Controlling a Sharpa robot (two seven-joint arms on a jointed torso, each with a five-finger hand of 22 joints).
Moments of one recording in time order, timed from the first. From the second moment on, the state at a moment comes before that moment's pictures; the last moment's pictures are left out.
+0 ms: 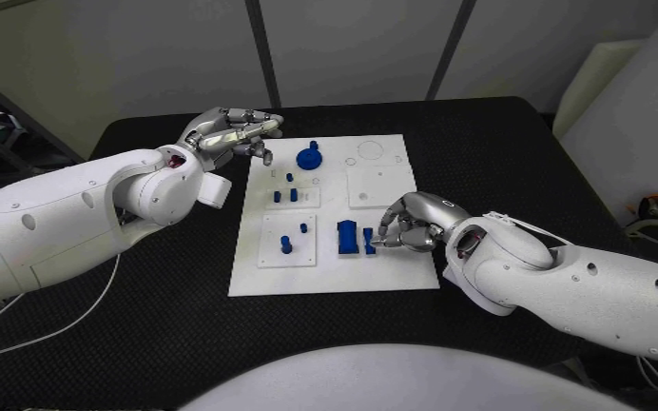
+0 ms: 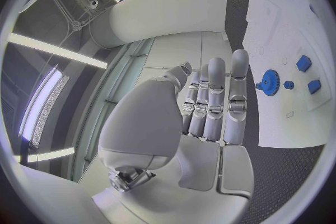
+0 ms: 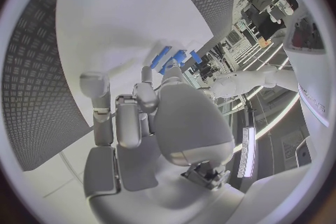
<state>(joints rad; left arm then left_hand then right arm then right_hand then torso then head) 1.12 -0.87 0.01 1.43 -0.10 -0.11 0.27 1.42 -0.10 0.33 0.11 0.16 0.97 0.18 0.18 0.08 1.04 0.11 0.33 0.19 1.14 0.03 0.96 0.48 0.13 1.25 0.12 0.25 1.16 0.85 -0.94 0.06 1.78 -1.47 -0.41 -0.34 1.38 0.05 -0.30 0.27 0.25 0.99 0.09 0.27 0.44 1.31 0.01 1.03 1.20 1.47 -0.06 1.38 1.28 0.14 1.22 0.05 1.01 0.86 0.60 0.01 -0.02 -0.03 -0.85</state>
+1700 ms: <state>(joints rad) 1.05 -0.71 0.00 1.31 0.01 -0.42 0.45 0.73 0.00 0.07 0.05 0.05 0.48 0.02 0.01 0.00 0.51 0.08 0.01 0.00 0.47 0.05 0.01 0.01 0.20 0.35 0.15 0.01 0.20 1.02 -0.68 0.05 1.28 -0.31 -0.43 0.40 0.83 0.03 -0.13 0.07 0.04 0.51 0.10 0.01 0.04 0.58 0.05 0.01 0.00 0.59 0.02 0.01 0.07 0.12 0.49 0.13 0.02 0.04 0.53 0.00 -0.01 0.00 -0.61</state>
